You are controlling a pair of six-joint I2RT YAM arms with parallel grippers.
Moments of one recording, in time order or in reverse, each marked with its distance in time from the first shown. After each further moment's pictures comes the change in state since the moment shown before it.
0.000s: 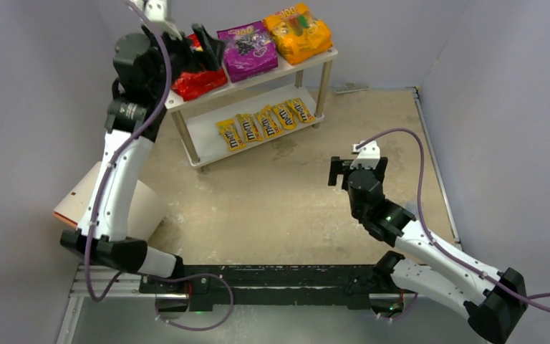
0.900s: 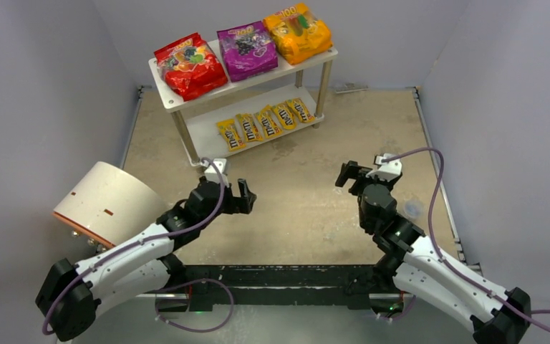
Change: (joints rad) left arm -0.542 -0.565 -1.452 0.280 -0.281 -0.273; right arm 0.000 -0.191 -0.127 0.091 0.063 0.148
